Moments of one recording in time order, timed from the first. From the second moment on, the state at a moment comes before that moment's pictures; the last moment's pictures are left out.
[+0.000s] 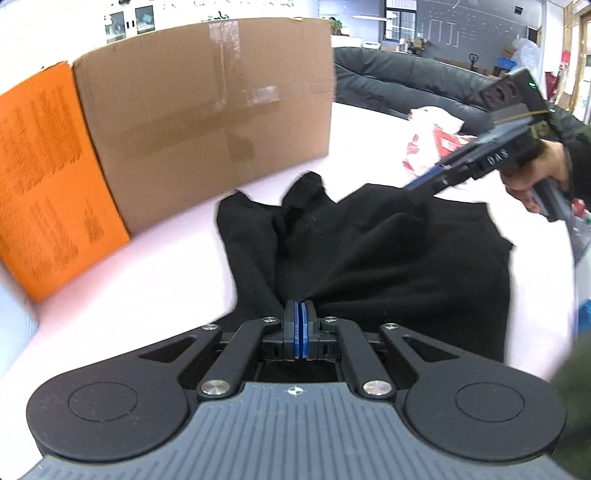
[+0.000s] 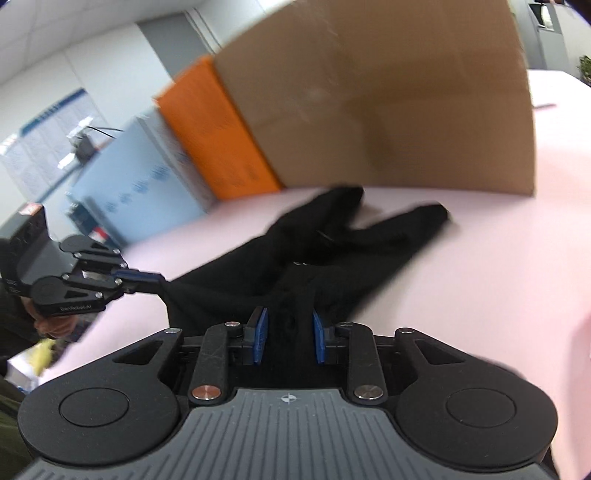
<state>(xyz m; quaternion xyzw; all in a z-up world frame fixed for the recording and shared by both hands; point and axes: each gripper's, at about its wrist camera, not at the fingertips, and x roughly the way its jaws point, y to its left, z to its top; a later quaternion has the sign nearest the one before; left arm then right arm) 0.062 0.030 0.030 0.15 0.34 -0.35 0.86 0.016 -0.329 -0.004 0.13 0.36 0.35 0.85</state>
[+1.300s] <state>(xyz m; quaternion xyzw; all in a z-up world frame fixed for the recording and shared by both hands) 0.202 0.045 -0.014 0.02 0.38 -0.07 0.92 0.113 -0.311 -0.039 -0.06 0.38 0.20 0.90</state>
